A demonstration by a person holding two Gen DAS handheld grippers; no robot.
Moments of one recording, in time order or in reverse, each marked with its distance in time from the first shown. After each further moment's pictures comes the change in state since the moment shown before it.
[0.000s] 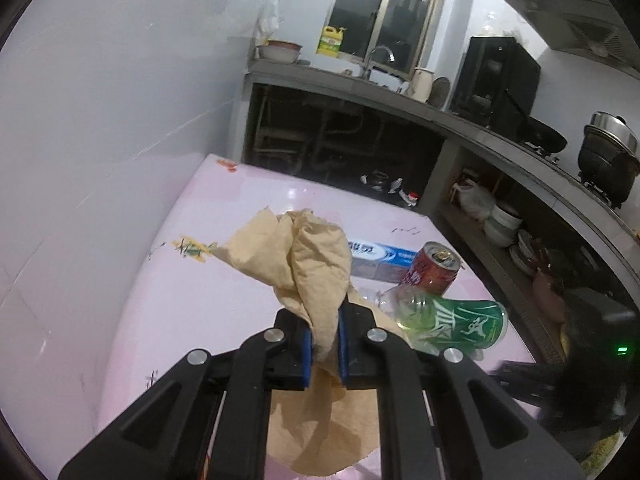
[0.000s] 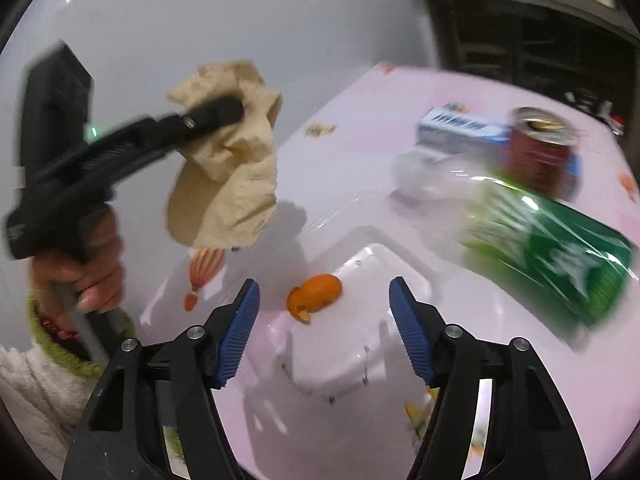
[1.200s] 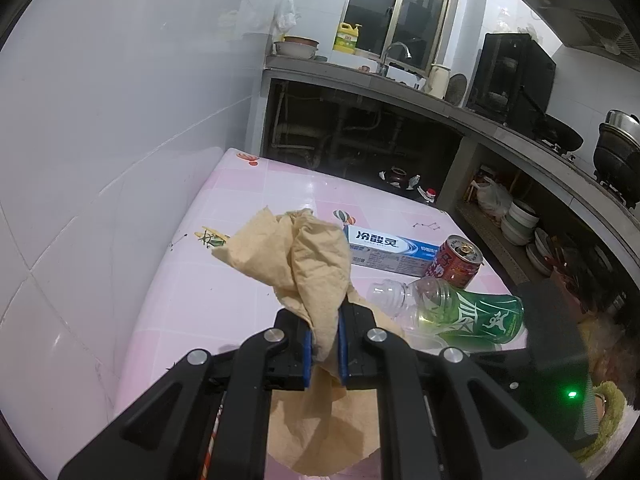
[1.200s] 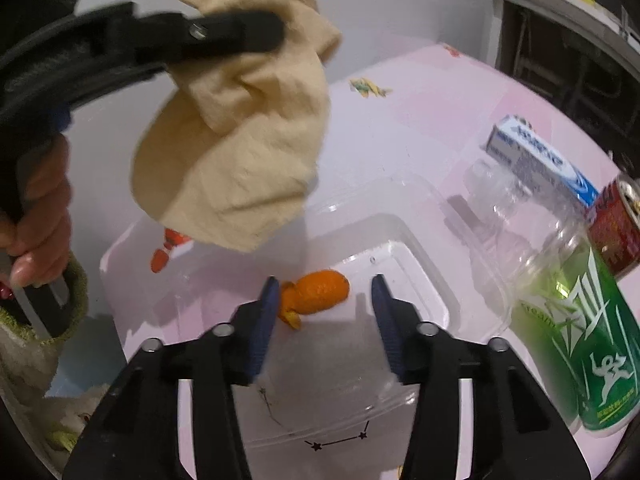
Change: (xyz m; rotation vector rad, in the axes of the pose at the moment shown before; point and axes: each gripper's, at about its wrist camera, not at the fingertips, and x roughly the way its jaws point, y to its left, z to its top) left arm -0.001 0.011 -0.006 0.002 0.003 0.058; right arm 0.064 0.039 -0.004 -0.288 0.132 -0.024
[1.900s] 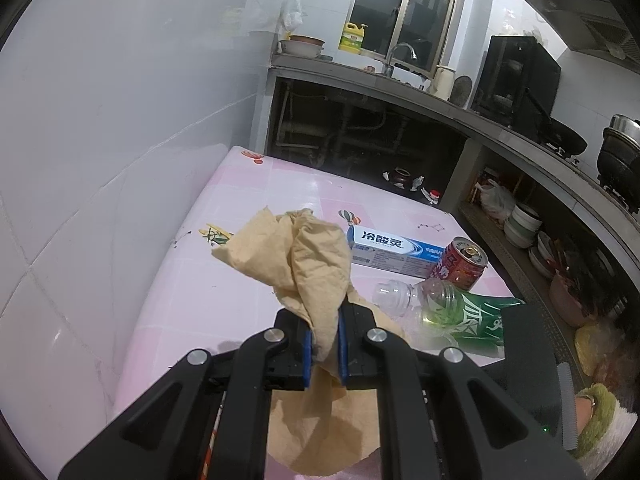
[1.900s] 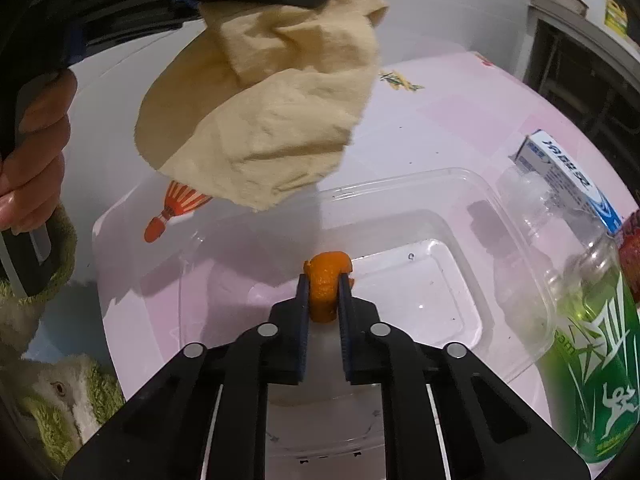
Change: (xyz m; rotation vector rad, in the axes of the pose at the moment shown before) left arm 0.001 0.005 -0.001 -0.018 0.000 0.011; right arm 0.007 0.002 -0.007 -0.103 0.022 0.013
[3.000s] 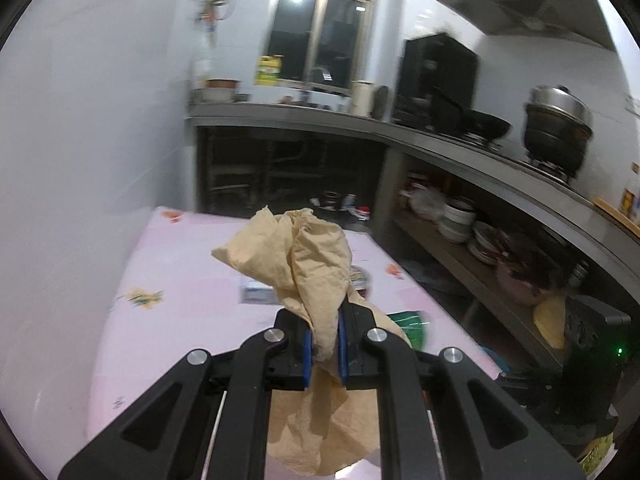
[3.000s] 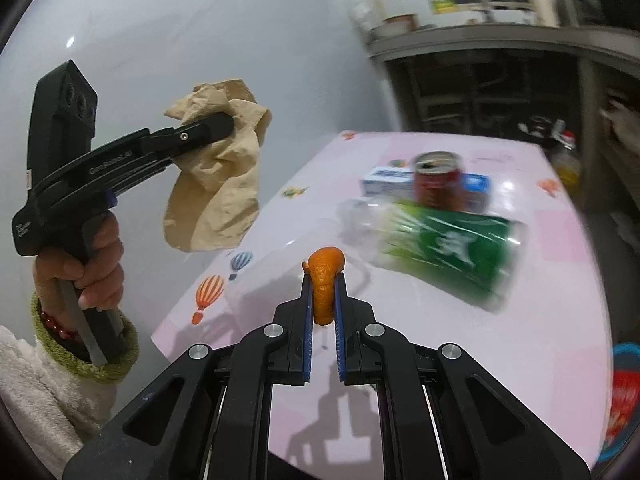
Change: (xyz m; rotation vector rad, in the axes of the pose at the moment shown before) left arm -0.048 -0.124 0.015 0.206 -0.097 -0.200; right arm -0.175 -0.034 -0.107 0.503 -0.452 -0.103
